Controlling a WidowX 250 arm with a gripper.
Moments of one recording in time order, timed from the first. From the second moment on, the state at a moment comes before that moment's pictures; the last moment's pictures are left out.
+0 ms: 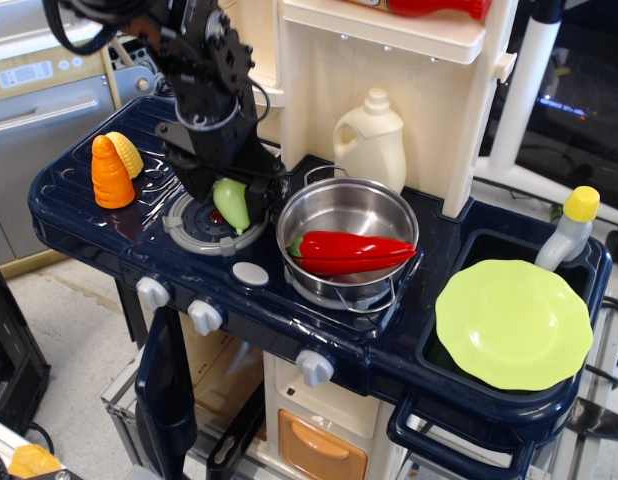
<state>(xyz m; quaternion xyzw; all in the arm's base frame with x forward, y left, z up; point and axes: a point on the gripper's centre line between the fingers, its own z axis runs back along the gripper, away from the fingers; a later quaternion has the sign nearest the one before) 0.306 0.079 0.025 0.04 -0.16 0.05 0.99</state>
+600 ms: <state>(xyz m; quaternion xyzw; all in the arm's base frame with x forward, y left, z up) 0.298 0.062 0.063 0.09 -0.10 0.05 0.99</state>
